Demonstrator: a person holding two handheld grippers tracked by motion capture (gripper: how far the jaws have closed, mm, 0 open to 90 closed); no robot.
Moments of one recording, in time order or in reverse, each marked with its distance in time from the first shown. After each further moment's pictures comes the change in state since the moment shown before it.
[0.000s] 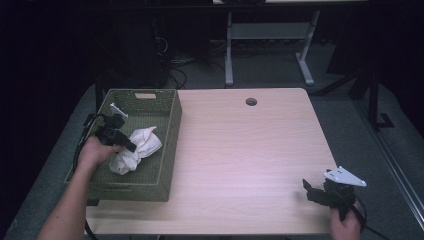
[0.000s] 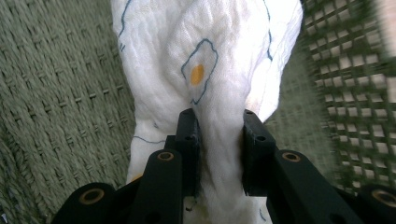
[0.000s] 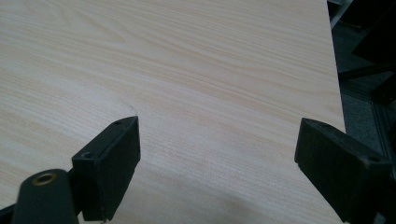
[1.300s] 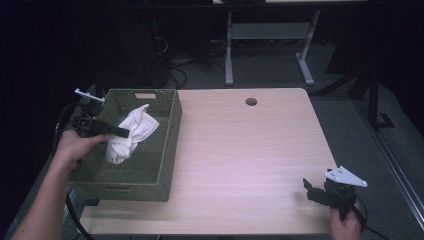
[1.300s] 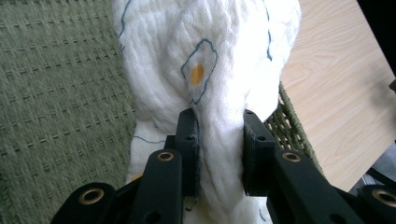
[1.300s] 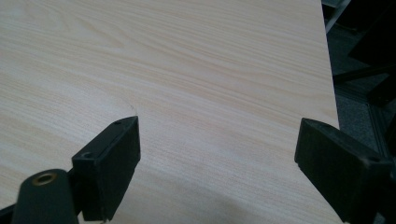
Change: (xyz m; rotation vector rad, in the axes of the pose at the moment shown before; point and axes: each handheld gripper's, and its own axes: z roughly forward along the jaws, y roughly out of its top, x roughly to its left) left arm -0.005 -0.013 -0.069 -0.238 -0.210 0.015; right arm 0.000 0.002 -0.002 -0.012 -0.009 0.001
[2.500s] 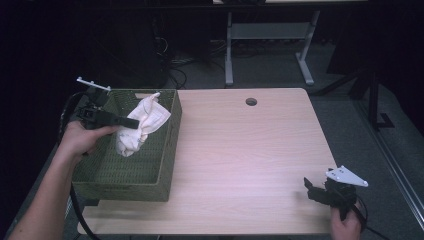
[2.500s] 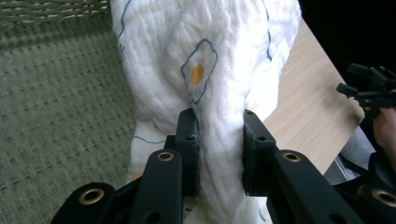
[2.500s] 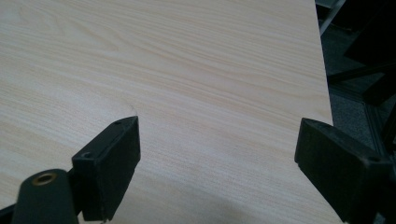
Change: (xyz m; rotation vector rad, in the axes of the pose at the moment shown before) left arm -0.044 0.023 -0.011 -0.059 -0.093 0.092; right arm -0.002 0.000 0.000 -0.006 -0.013 0.010
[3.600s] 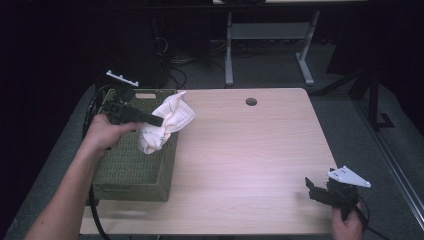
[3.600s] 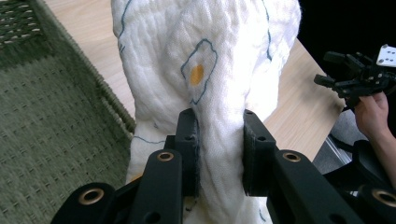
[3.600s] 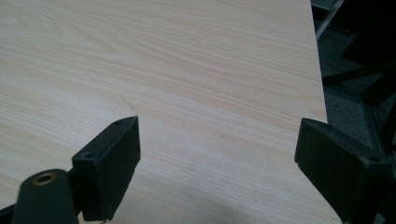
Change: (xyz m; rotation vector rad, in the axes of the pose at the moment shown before) left arm -0.048 0.027 0.037 0.046 -0.059 0.101; right arm -0.002 0.000 -0.003 -0.009 -0.002 0.006
